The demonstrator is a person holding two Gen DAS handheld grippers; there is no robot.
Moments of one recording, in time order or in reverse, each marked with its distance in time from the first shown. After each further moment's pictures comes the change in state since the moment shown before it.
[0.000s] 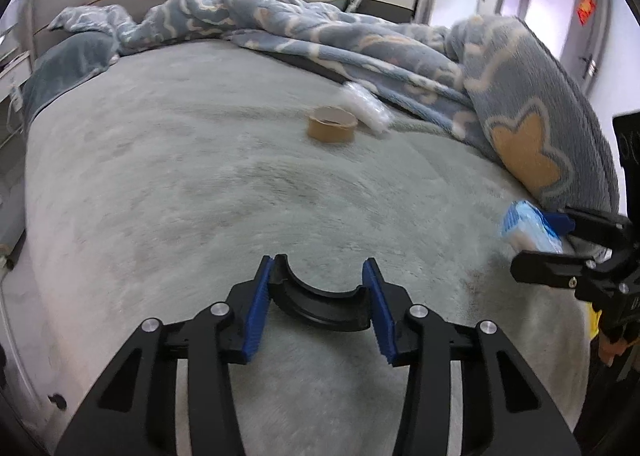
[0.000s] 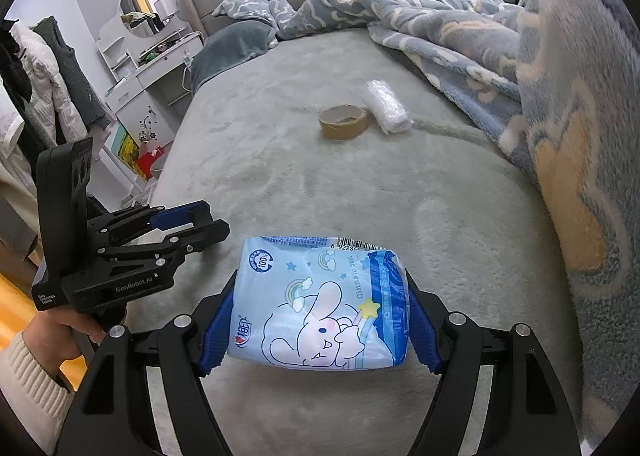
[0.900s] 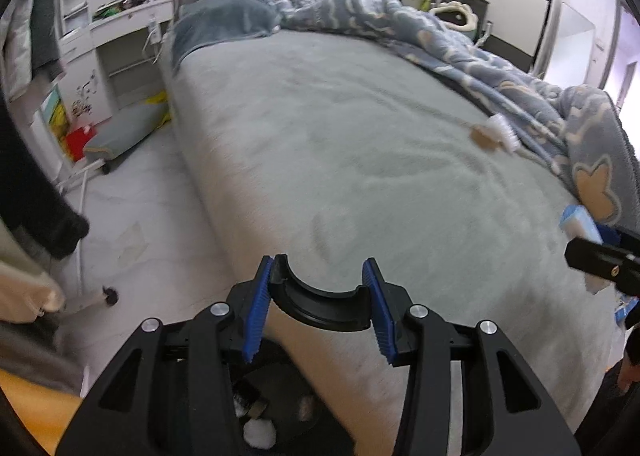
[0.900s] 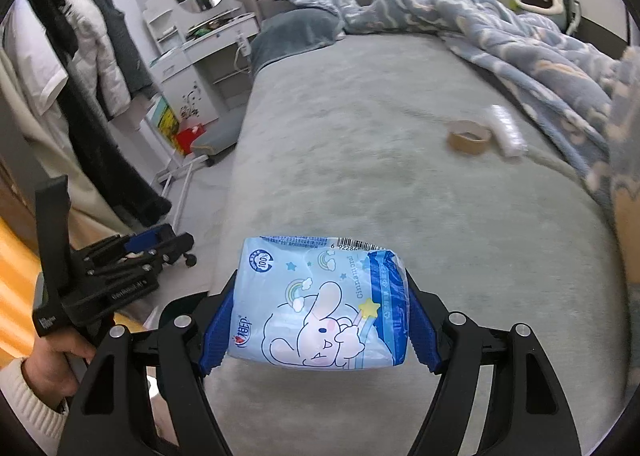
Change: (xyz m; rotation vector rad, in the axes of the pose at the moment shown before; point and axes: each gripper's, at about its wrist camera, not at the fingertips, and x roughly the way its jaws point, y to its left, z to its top) left arm -0.125 0.088 -0.091 -0.300 -0.013 0.342; right arm 0.008 0.128 -0.002 -0.130 0.040 0.094
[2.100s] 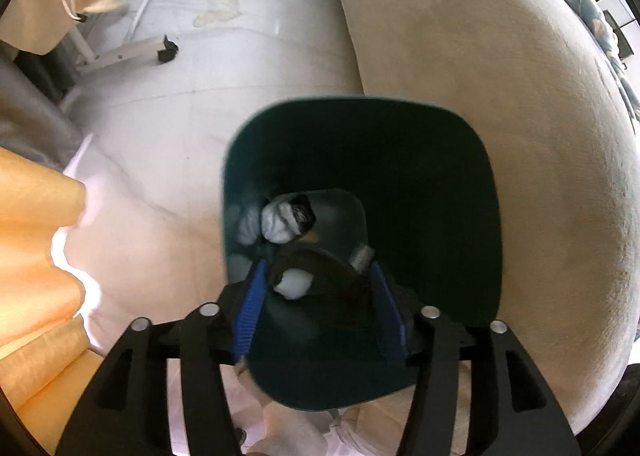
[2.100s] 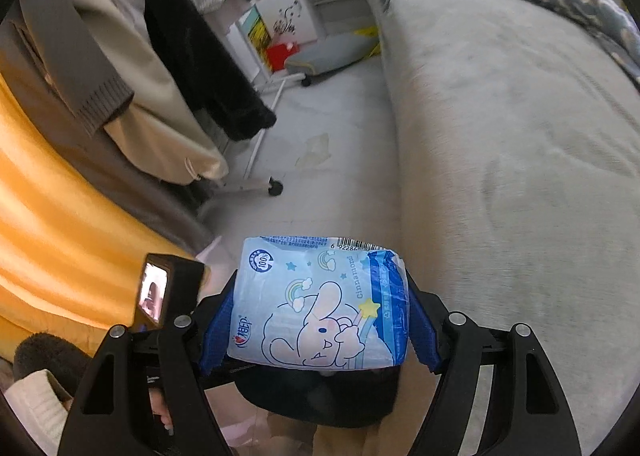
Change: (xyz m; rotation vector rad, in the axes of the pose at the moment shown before) left arm 0.032 0.163 -0.170 -0.491 0.475 0.061; right arm 0.121 0.183 -0.021 -0.206 0.254 0.216
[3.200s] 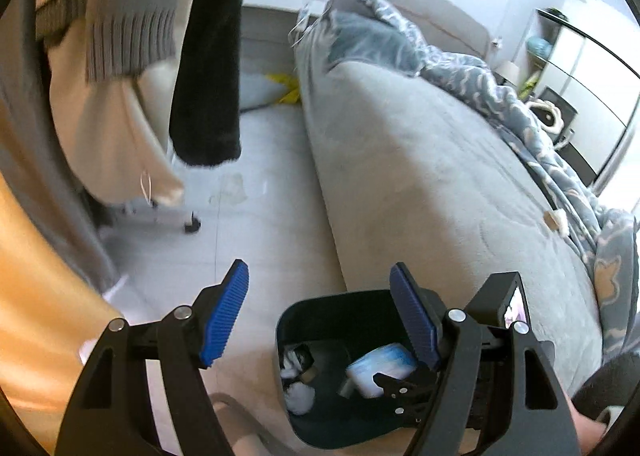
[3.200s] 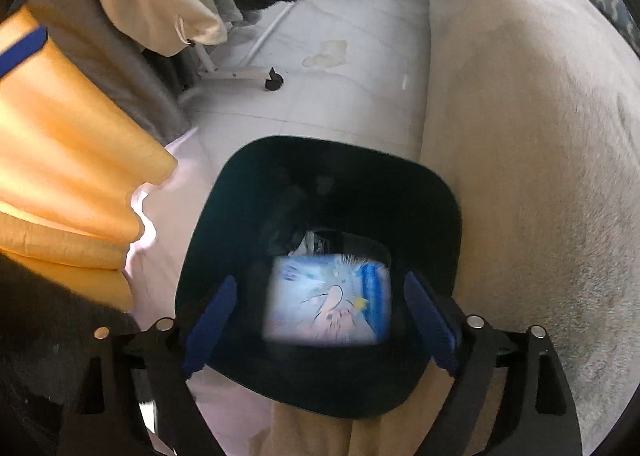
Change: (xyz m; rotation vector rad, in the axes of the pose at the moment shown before) left arm -0.184 0.005 -0.006 0.078 -0.604 -0.059; right arm 0.090 0.033 -0.055 -0.234 0.264 -0.116
